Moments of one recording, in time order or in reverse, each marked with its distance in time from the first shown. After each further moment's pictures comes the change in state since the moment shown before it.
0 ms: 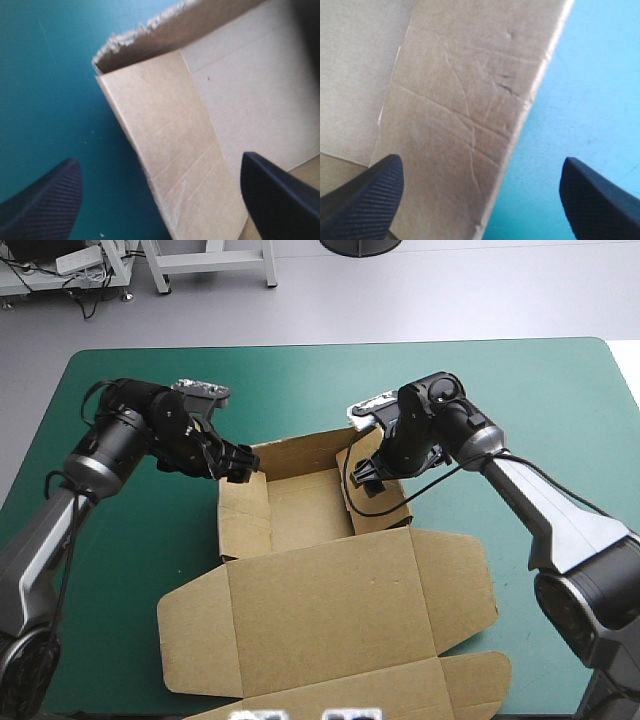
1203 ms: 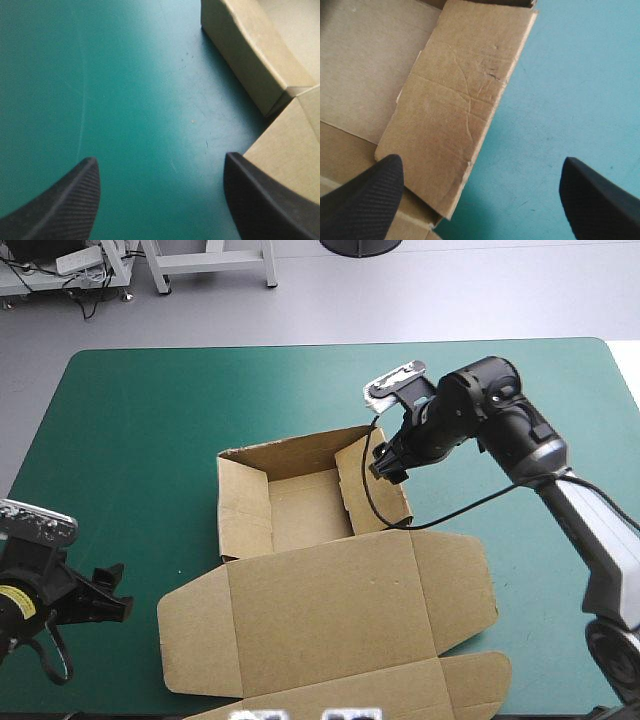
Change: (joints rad) left arm 0.000 -0.902 0.542 0.243 0.037 0.026; right arm 0.000 -0.179 -0.002 -0.033 0.018 -0.098
